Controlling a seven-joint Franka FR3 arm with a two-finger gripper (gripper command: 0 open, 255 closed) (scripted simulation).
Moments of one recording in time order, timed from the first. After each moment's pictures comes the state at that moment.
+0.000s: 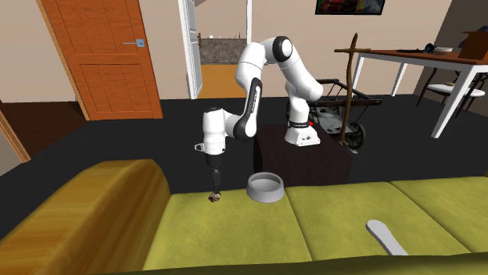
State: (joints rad) arm 0.40 0.67 0.32 -1.94 -0.01 2.75 0.47
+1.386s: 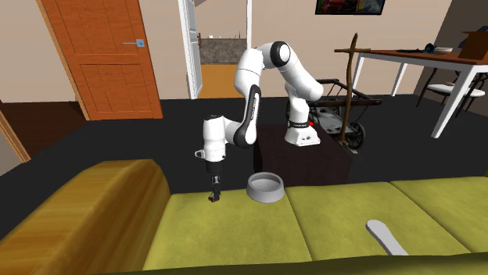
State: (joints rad) arm 0.43 0.74 0.30 -1.89 -0.03 2.78 0.48
